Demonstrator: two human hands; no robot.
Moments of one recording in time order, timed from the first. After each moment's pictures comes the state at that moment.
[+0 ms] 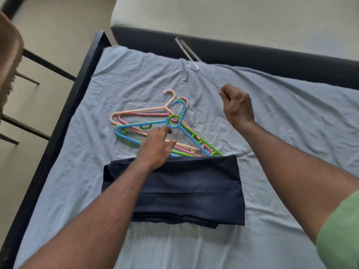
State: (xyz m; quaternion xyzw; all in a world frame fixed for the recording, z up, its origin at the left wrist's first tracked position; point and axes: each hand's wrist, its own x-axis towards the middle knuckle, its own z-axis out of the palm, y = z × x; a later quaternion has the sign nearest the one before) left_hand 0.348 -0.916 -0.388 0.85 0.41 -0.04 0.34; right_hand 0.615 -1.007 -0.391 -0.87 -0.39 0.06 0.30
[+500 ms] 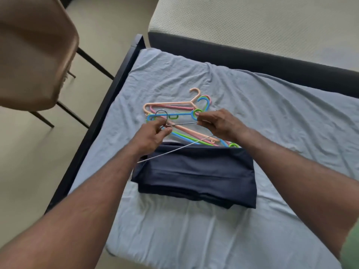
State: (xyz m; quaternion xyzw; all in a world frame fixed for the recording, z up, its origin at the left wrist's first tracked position) left_hand 0.250 -0.889 -0.304 0.76 0.42 0.02 0.50; right_hand 0.500 -1.004 -0.332 -0.66 -0.71 0.12 0.22
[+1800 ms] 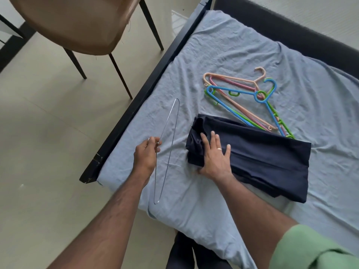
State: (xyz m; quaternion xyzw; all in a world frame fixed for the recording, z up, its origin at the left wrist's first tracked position) left_hand 0.006 -0.939 -0.359 0.40 0.69 0.20 0.57; right_hand 0.206 -1.031 -0.426 -0.79 -0.54 0.27 -0.11
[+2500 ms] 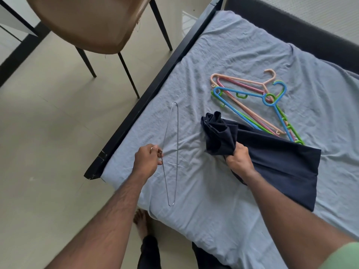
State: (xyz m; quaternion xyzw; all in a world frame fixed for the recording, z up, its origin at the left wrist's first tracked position) left_hand -0.006 -0.942 -0.367 0.46 0.72 0.07 0.51; right_hand 0.263 -1.036 -0.410 -0.82 -0.35 0.40 0.23
